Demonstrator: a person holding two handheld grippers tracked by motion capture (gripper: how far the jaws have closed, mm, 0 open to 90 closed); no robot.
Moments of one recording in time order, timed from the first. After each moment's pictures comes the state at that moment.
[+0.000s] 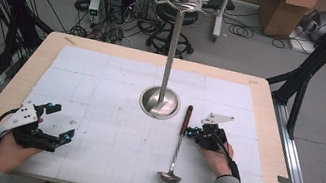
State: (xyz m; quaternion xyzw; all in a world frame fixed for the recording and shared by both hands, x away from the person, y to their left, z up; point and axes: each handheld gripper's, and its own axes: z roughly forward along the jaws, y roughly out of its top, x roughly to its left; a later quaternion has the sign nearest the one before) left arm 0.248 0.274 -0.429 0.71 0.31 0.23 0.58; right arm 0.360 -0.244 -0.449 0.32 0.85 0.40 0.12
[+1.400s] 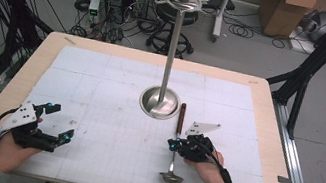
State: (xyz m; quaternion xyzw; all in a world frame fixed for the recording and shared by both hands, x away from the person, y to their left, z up) left arm 0.247 0.275 -0.428 0.72 0.30 0.23 0.58; right arm 0.311 -0.201 -0.431 0.26 0.87 0.42 0.04
